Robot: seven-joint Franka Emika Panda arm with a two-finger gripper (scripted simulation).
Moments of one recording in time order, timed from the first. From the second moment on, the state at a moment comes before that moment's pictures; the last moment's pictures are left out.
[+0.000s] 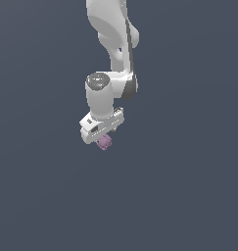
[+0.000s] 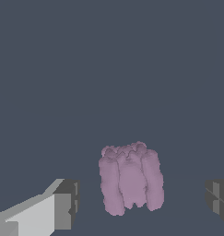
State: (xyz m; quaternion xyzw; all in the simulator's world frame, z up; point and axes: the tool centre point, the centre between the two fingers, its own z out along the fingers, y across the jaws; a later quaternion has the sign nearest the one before) arm -0.031 -0.062 0.111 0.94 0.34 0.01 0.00
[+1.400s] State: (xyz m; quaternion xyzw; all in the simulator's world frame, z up) arm -0.046 -0.075 0.054 0.91 0.40 0.00 0.00
